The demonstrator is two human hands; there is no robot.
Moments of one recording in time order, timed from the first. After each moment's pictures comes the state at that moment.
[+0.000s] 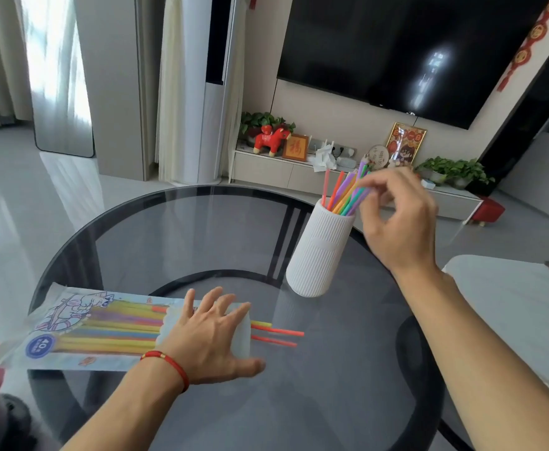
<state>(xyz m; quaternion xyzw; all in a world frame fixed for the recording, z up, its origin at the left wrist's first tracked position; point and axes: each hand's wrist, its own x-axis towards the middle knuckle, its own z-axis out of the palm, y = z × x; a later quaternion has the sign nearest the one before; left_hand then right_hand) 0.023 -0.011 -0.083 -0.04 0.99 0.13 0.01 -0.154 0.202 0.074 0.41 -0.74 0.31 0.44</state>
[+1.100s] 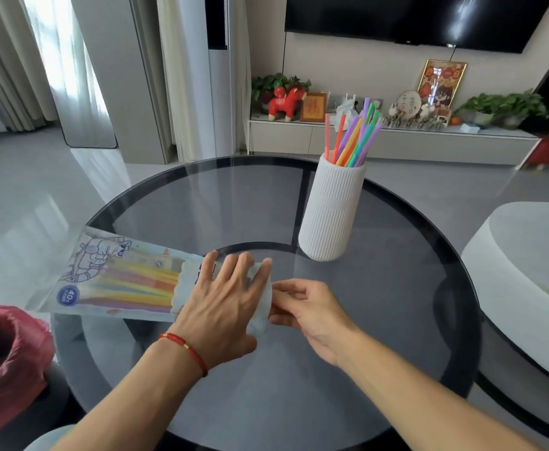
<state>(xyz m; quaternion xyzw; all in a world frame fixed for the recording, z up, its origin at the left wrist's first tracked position) 0.026 0.014 -0.072 0.00 0.99 -0.11 -0.07 -0.068 0.164 -0.096 0.09 -0.65 0.68 -0.33</state>
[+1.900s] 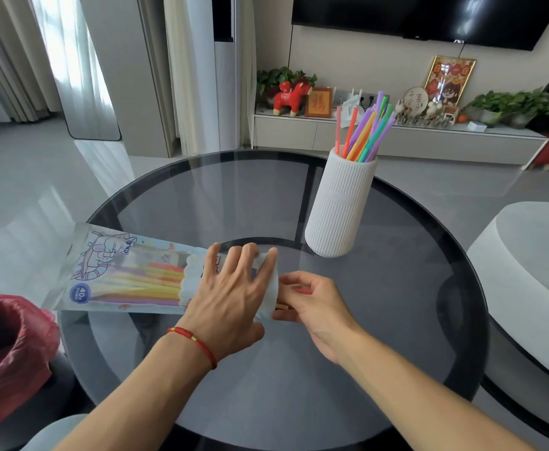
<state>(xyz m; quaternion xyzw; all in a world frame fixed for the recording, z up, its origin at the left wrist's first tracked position) 0.024 0.013 -0.077 -0.02 0.99 -0.08 -0.11 -0.062 0.159 -0.097 0.08 -0.65 0.69 -0.31</state>
